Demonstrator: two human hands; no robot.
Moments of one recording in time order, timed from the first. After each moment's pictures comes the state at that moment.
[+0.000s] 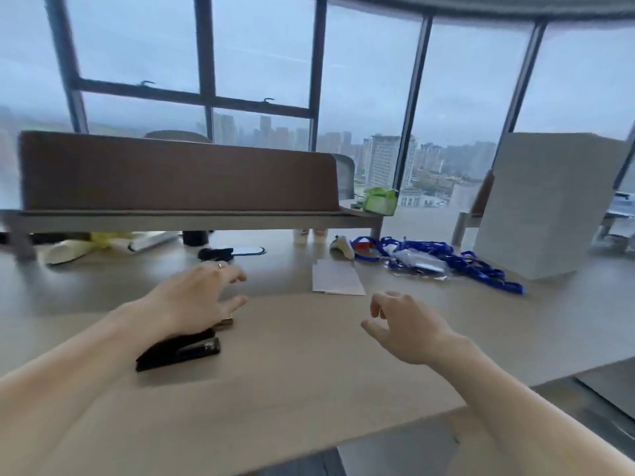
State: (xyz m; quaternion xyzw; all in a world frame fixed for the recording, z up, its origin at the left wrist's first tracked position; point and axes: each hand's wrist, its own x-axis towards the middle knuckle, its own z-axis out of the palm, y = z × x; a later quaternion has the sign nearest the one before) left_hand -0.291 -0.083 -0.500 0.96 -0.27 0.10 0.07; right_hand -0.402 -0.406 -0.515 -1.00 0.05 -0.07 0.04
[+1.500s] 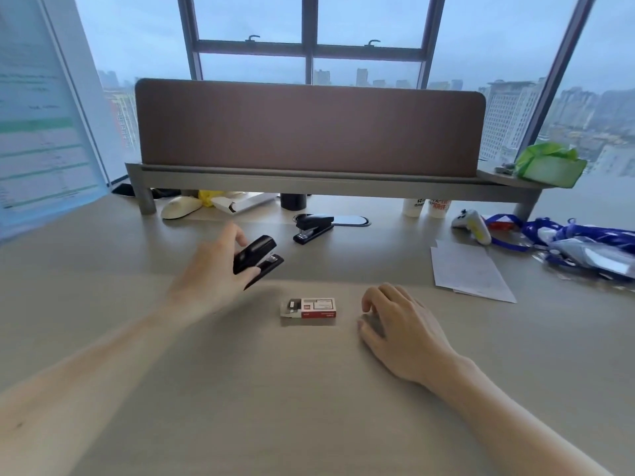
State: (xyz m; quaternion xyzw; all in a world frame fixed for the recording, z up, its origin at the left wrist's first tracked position) left_hand -0.197 0.020 -0.567 0.94 -0.05 0.18 0.27; right_hand -0.248 -0.285 -0.611 -0.97 -0.16 -0.14 0.13
